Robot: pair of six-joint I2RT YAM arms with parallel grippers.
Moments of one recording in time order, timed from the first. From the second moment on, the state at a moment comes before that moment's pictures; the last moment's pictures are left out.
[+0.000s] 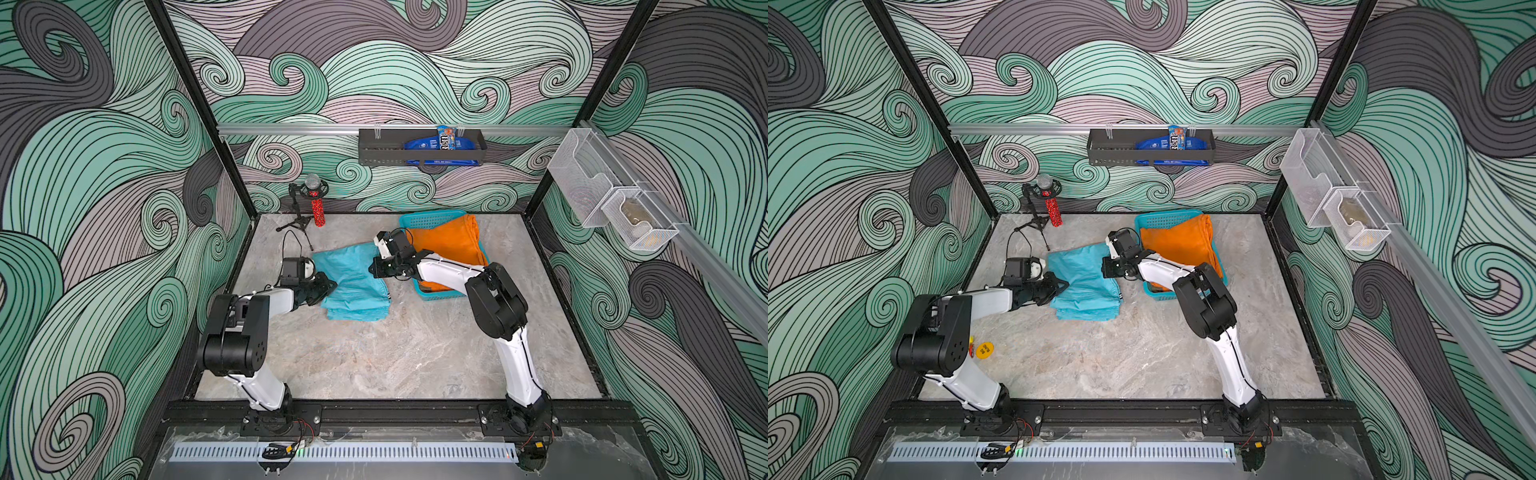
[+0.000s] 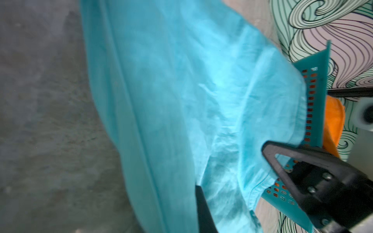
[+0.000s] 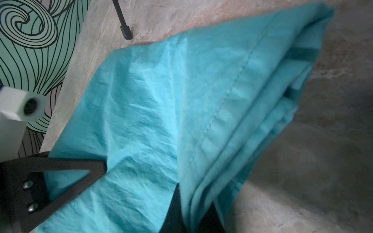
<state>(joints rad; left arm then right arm) -0.06 1.61 0.76 0.05 0.50 -0.68 0.64 2.20 1.64 -0.27 -0.24 0.47</state>
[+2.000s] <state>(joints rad) -0.68 2.09 1.52 0.08 0.20 -0.82 0.11 2.04 1.74 -0.65 -0.07 0.12</state>
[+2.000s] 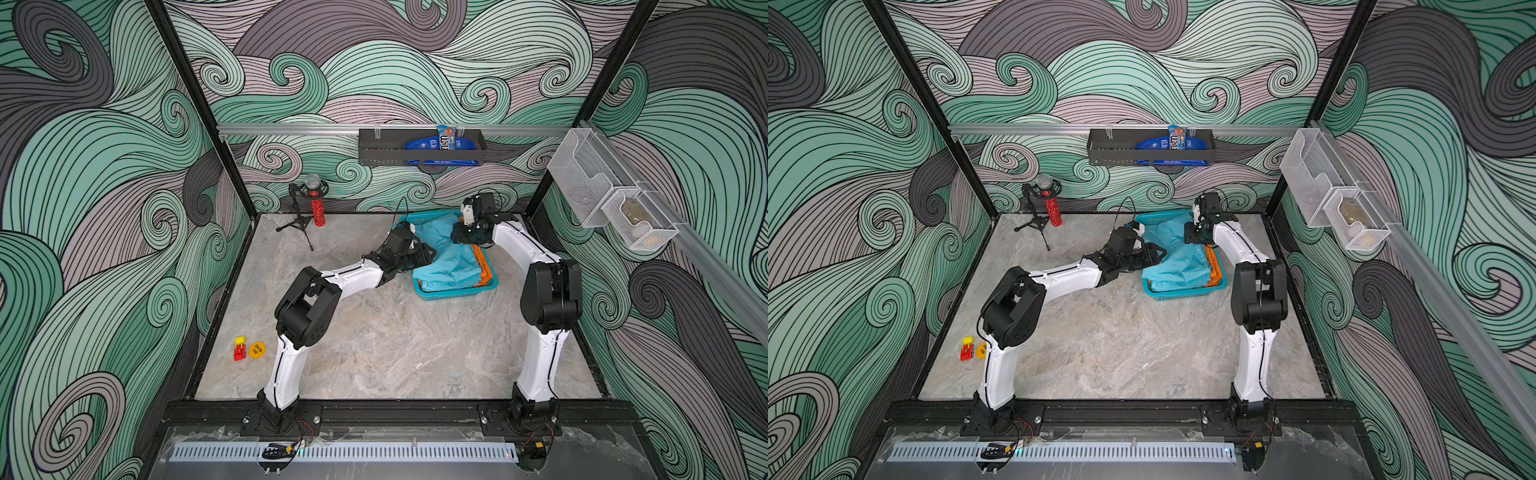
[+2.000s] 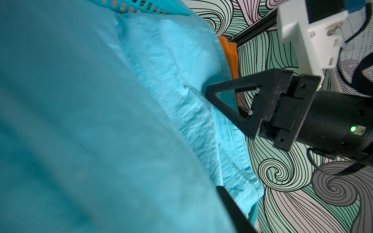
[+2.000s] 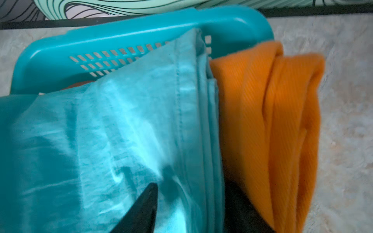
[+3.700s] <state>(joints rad) 0.00 1.56 0.18 1.19 0.04 -0.06 -0.04 1.36 0.59 0.45 0.00 0.12</state>
